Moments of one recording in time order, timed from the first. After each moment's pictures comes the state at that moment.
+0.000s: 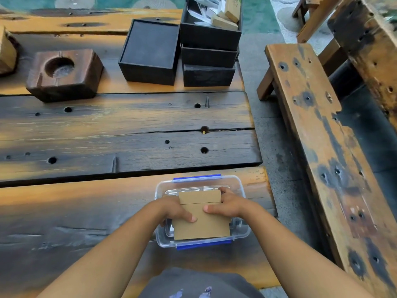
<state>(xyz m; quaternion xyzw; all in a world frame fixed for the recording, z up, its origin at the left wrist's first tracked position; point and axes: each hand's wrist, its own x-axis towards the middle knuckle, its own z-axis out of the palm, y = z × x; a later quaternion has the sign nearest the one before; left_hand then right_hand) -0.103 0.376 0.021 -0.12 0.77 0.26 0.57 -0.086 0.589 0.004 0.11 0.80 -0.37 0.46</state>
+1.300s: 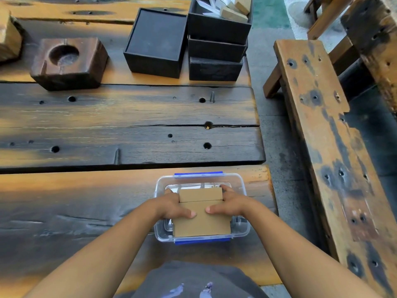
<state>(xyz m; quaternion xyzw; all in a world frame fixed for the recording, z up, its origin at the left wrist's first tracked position) -0.092 0.367 0.009 -0.04 0.82 0.24 0.52 -0.087 0.592 0.002 0.13 0.77 -0.37 0.51</state>
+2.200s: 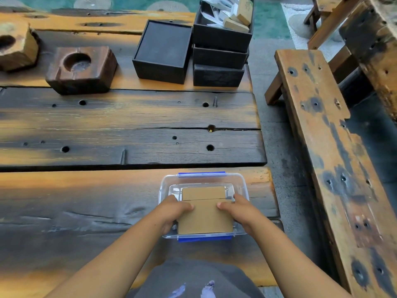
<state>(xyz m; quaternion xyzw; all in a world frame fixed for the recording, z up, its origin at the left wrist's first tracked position) -0.053 0.376 0.031 -0.34 0.63 0.57 0.40 -0.046 0.590 0.015 0.31 0.69 -0.53 0.37</state>
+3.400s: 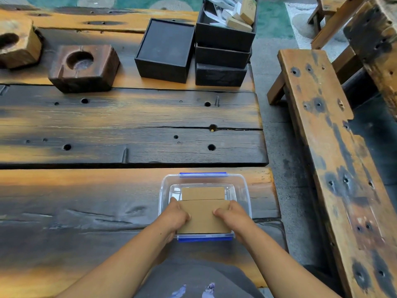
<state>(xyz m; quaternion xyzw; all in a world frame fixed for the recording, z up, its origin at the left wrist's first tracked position) -0.035 0.383 0.016 -0.33 0.68 0.55 0.37 -0.029 0.567 0.015 0.33 0.72 -0.48 0.37</state>
